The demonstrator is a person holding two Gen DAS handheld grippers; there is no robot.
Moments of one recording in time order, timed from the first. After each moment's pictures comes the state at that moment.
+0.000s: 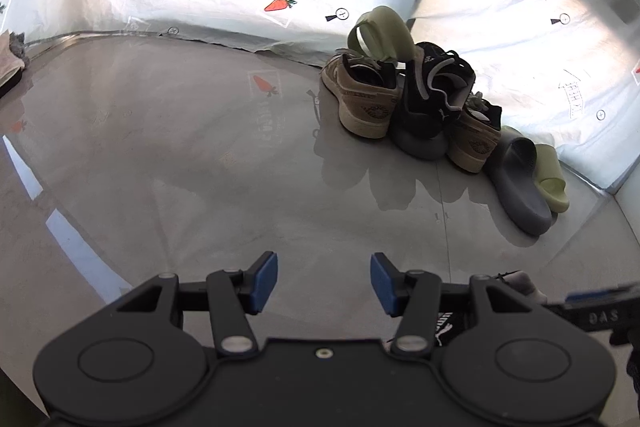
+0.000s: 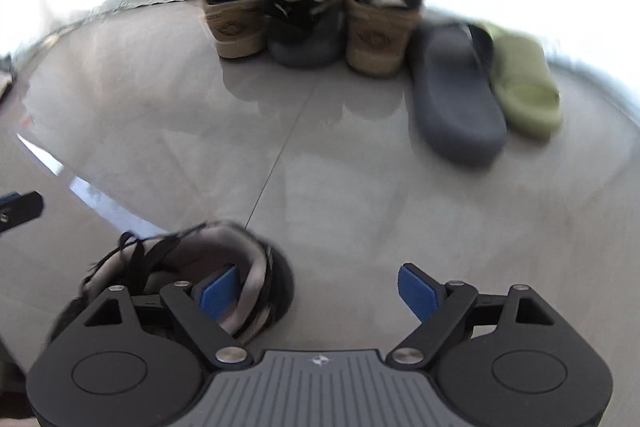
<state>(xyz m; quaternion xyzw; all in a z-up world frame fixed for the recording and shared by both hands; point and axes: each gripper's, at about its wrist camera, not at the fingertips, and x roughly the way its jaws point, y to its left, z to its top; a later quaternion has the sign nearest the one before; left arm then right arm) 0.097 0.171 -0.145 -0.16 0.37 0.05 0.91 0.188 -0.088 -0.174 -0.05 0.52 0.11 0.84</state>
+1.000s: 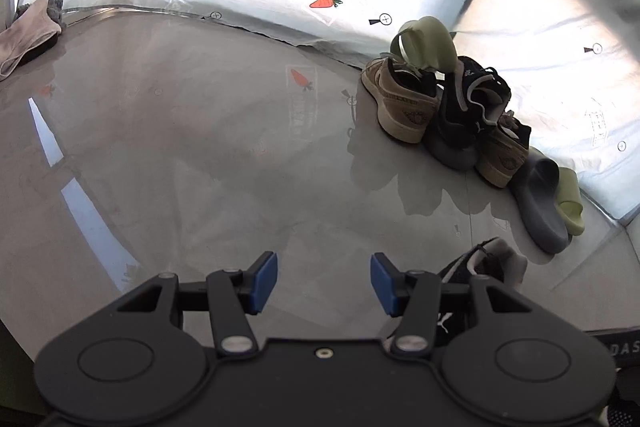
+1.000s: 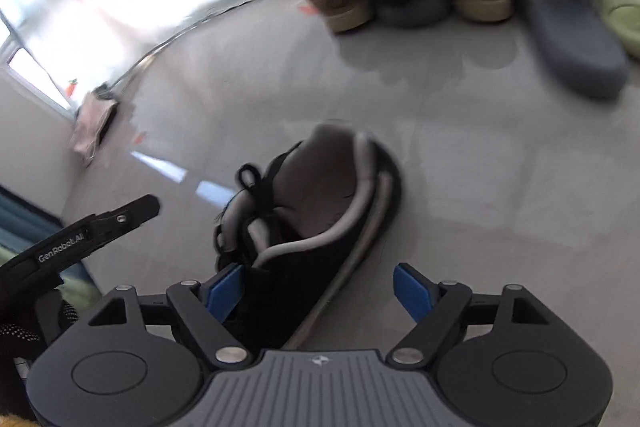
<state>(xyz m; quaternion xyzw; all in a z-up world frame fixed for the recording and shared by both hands) 0.074 0.188 -0.149 -0.17 0.37 0.09 0.91 0.182 -0.054 -0.195 0.08 0.55 0.28 0.79</state>
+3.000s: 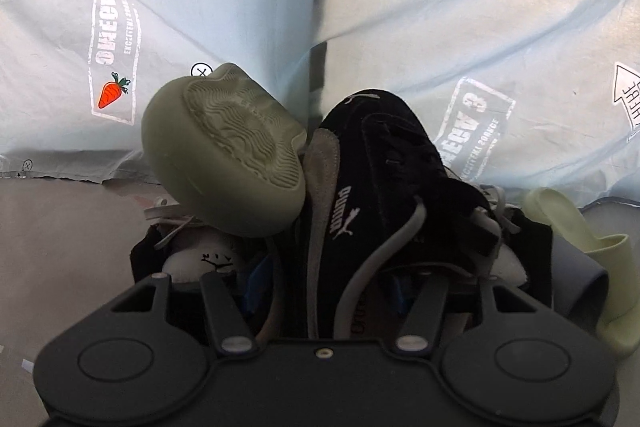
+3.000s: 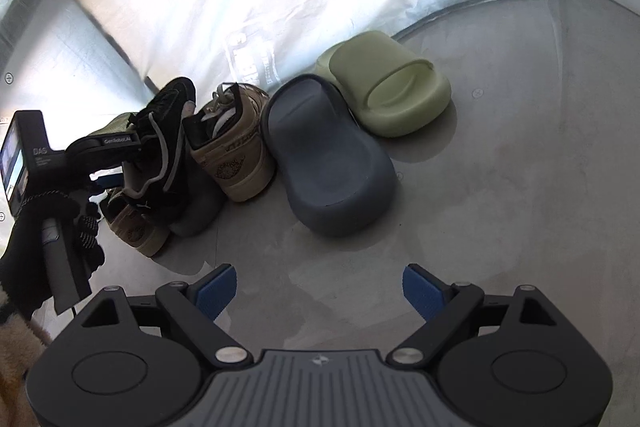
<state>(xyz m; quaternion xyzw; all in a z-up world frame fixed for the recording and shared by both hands) 0.456 0.093 -0.159 -0.02 0.35 0.00 0.94 0.234 -0.194 -0.189 0.23 0.40 0.00 0.89</state>
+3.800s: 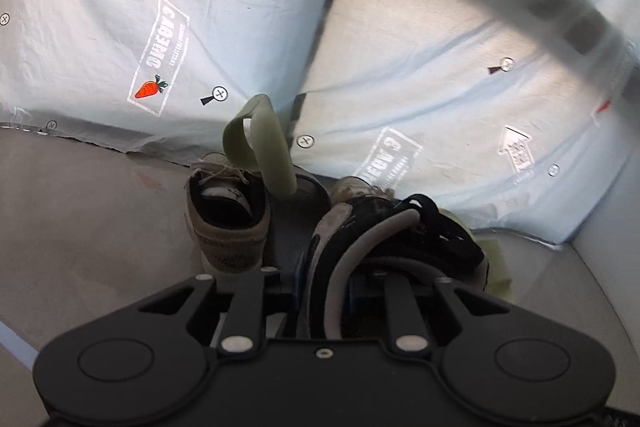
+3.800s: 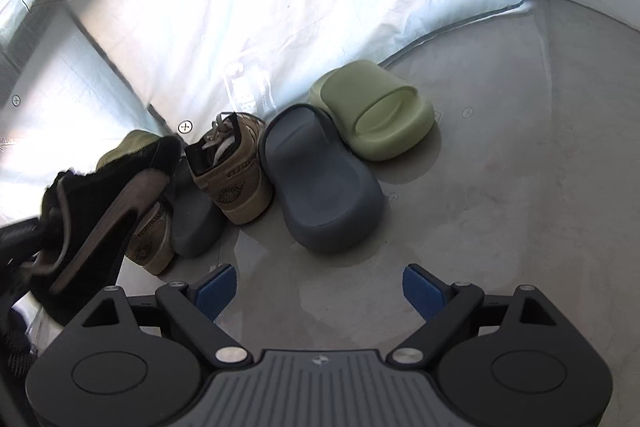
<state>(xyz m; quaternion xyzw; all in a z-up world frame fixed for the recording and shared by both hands) 0.239 0.101 -0.086 -0.13 0.30 -0.06 0.94 0.201 -0.207 -0.174 0.24 0.36 -0.01 0.90</state>
